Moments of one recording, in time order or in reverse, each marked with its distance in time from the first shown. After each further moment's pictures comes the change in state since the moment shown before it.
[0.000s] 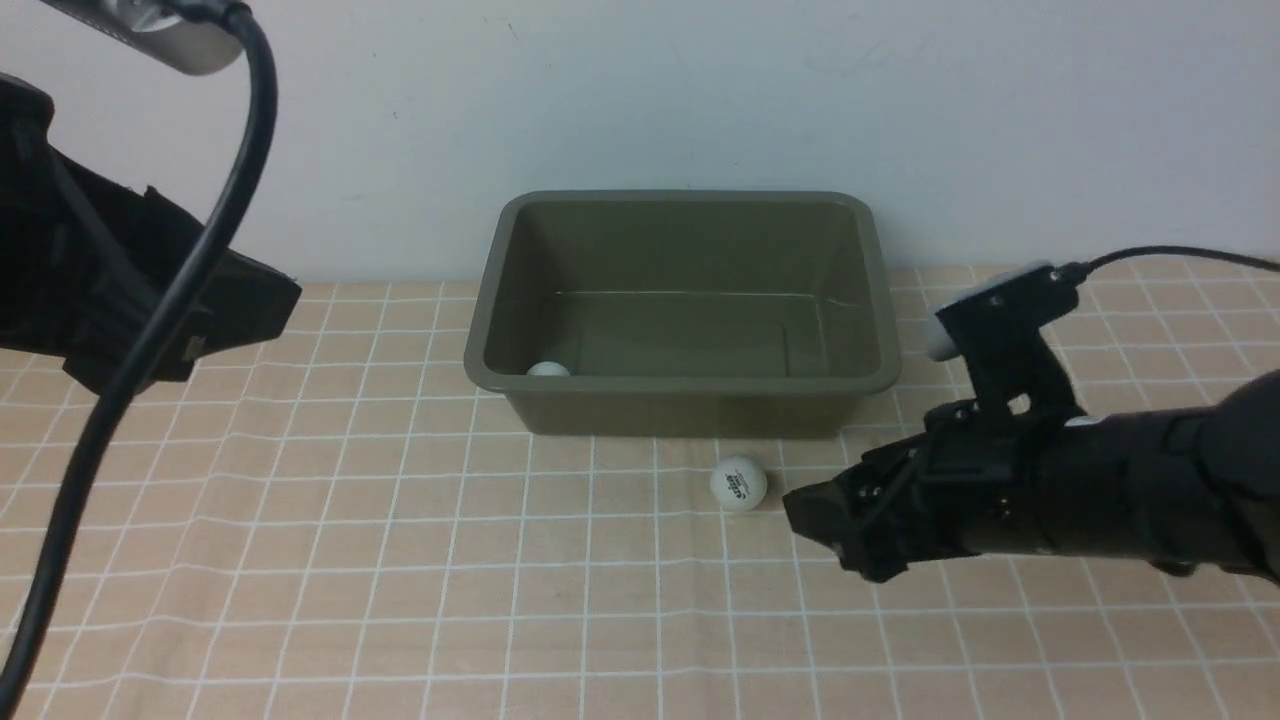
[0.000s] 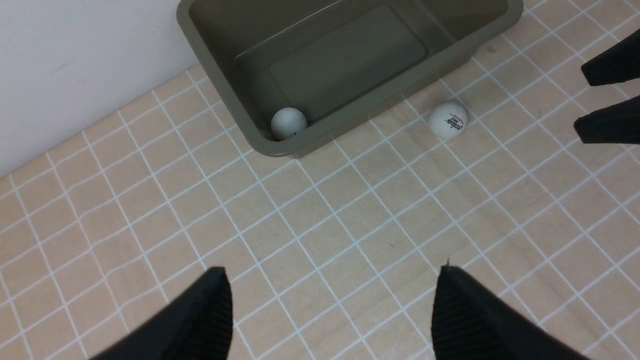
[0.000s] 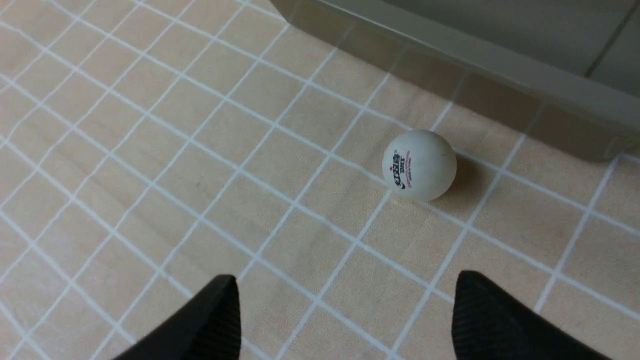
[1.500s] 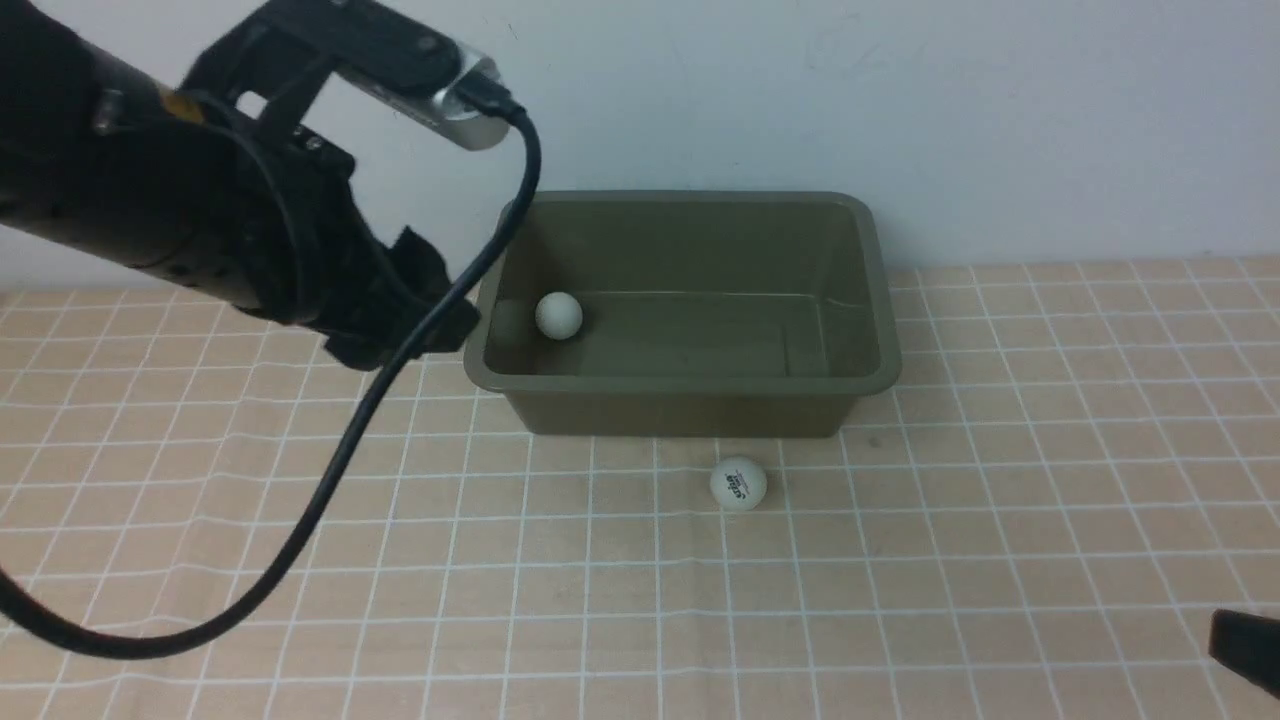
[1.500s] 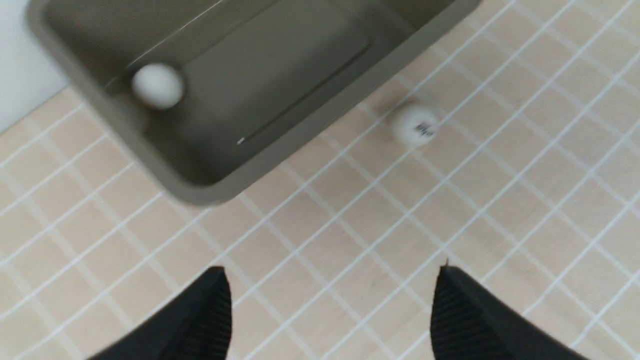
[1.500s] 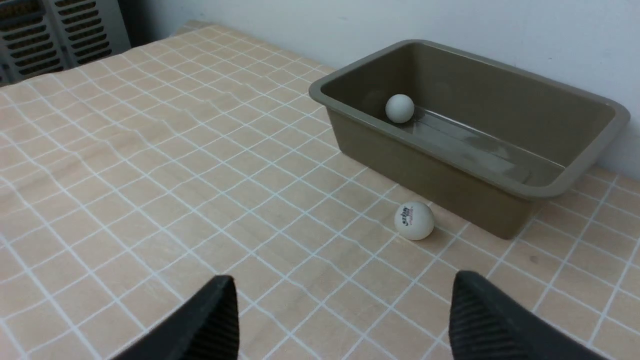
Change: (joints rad) right arm -0.382 -1.191 0.374 -0.226 0.519 0.099; left arm 0.000 0.283 0.000 -0.088 -0.146 0.131
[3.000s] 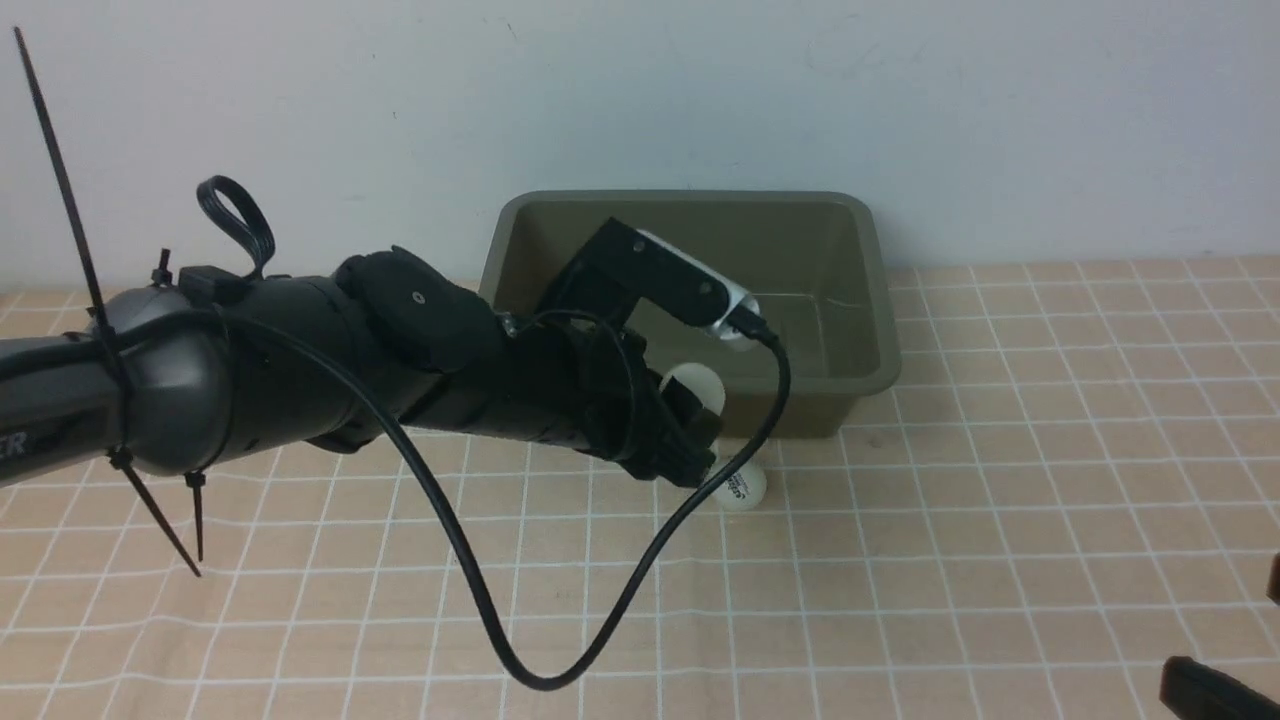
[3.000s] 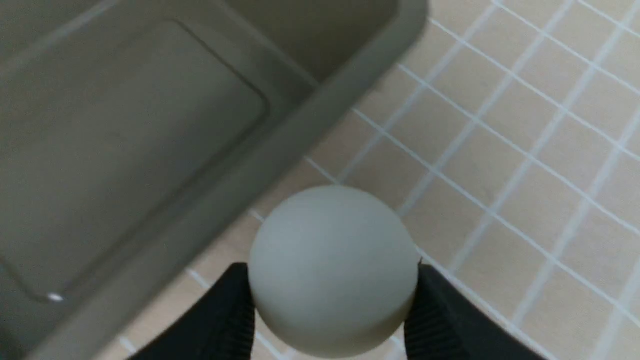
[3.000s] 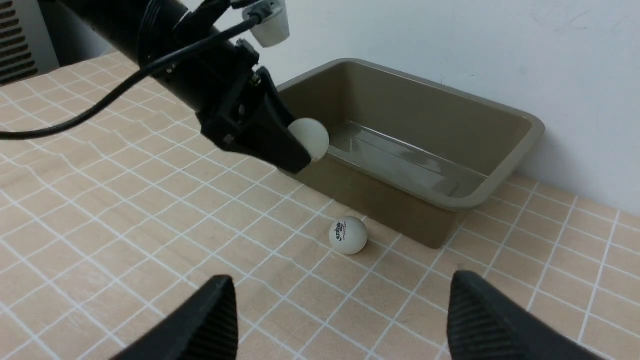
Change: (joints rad) right arm 0.000 -0.009 0.000 -0.082 -0.126 0.067; left arm -0.207 0.409 0.181 -0.772 -0.665 0.713
